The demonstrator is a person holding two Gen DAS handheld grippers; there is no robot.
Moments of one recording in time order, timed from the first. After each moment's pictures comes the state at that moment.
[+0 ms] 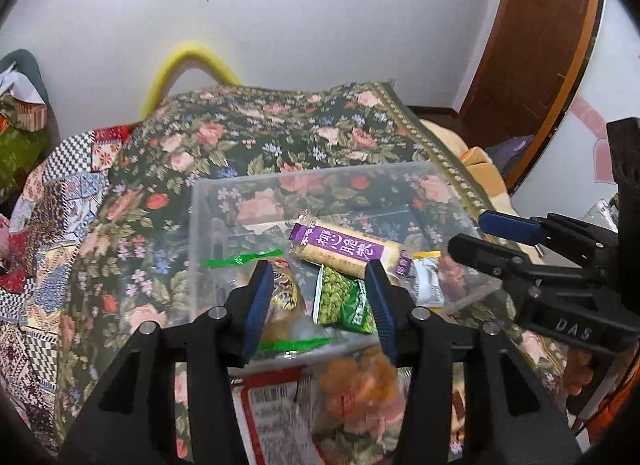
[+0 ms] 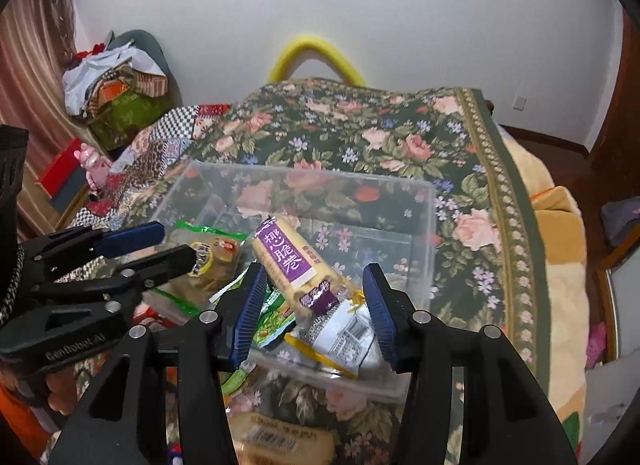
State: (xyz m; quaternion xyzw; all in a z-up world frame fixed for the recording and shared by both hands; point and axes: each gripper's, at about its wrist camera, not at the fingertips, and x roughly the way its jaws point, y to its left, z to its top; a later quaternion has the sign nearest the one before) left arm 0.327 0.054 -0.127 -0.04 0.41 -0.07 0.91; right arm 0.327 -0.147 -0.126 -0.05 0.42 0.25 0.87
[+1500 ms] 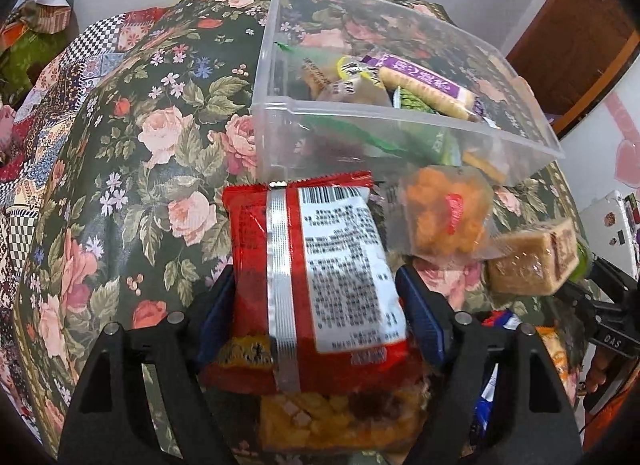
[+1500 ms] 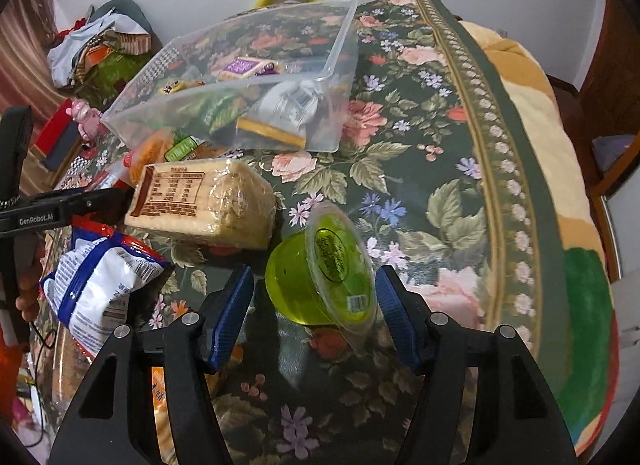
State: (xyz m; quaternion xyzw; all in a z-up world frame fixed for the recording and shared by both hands) left arm 0.266 0.095 -0.235 -0.10 0.53 -0.03 0.84; right arm 0.236 -0.223 -0.210 -0.05 0.51 0.21 0.83
